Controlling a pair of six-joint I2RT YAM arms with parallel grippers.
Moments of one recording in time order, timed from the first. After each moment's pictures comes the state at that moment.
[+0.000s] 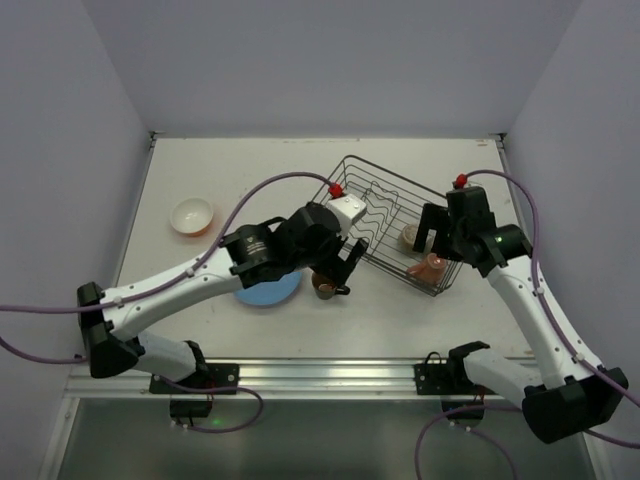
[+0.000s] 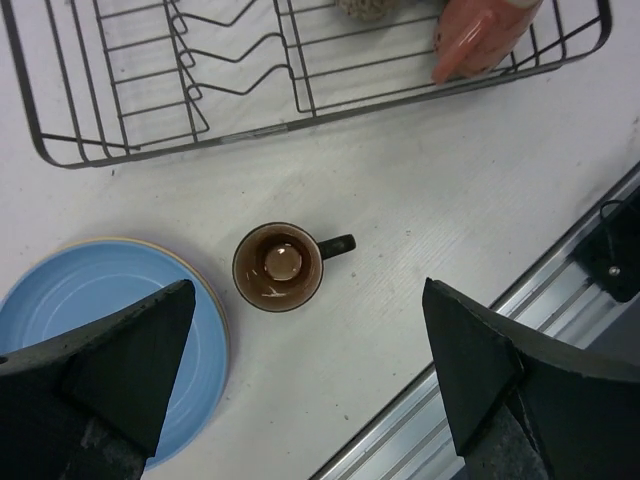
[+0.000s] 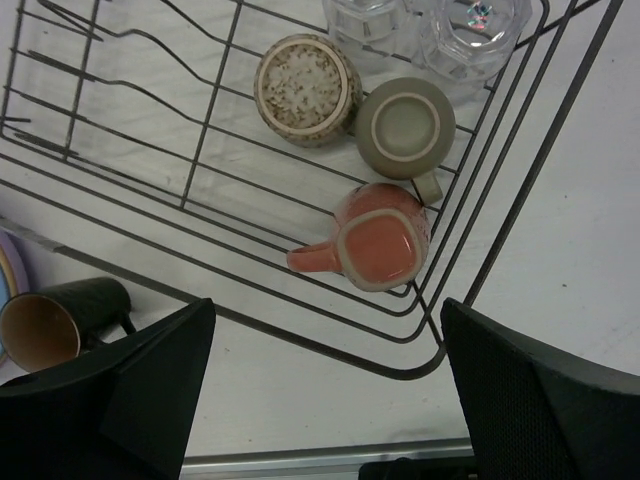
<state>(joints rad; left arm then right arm) -1.08 1.45 1.41 -0.73 -0.22 -0.25 0.29 1.03 1.10 -0.95 0.20 0.47</state>
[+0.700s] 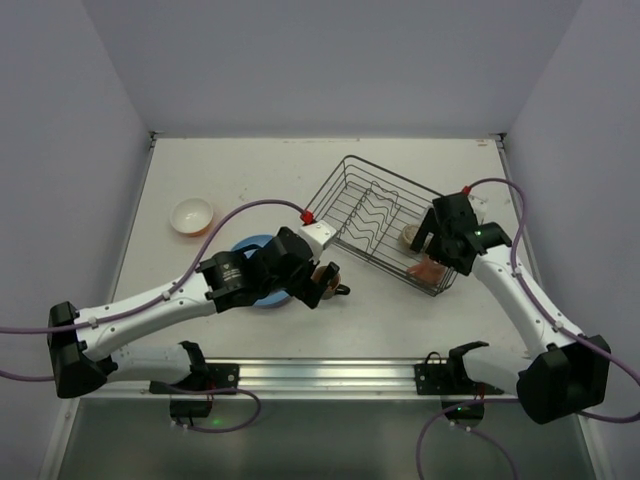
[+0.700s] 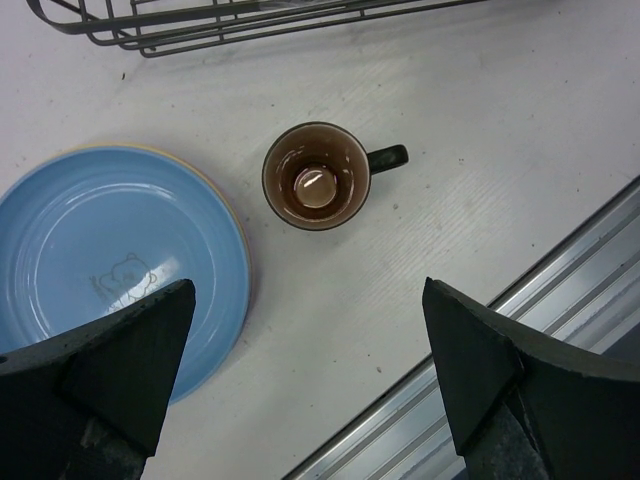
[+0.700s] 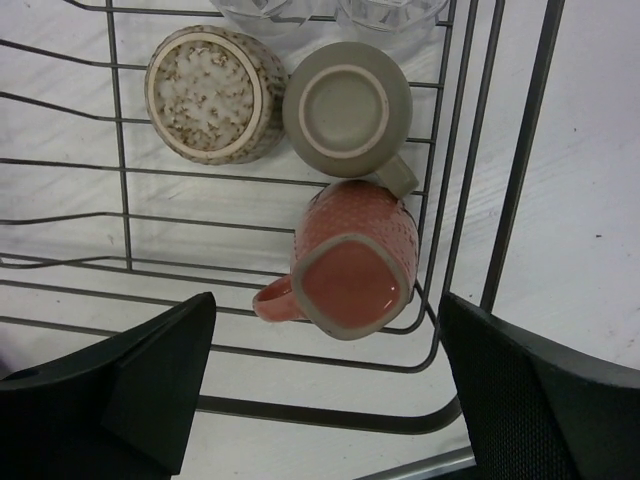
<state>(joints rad) -1.08 1.18 1.08 -0.66 -0.27 -0.28 0.28 1.15 0.97 -0.87 0.30 0.71</state>
